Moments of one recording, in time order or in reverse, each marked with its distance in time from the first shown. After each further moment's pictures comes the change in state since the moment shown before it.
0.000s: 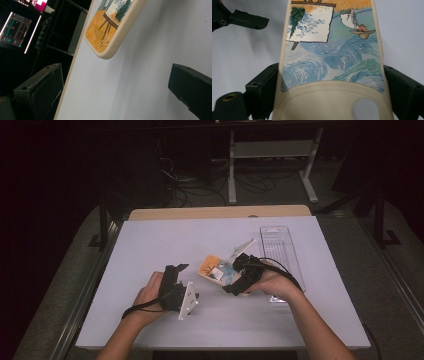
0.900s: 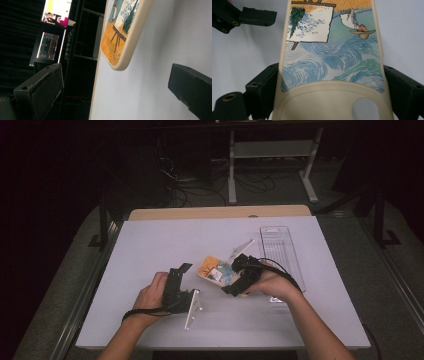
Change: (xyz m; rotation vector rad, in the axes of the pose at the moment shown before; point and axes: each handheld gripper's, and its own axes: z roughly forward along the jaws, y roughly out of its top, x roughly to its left) left arm -0.013 0.007 0.002 -0.009 0.184 0.224; right arm 0.002 0.001 0.003 0.003 0.006 -0.002
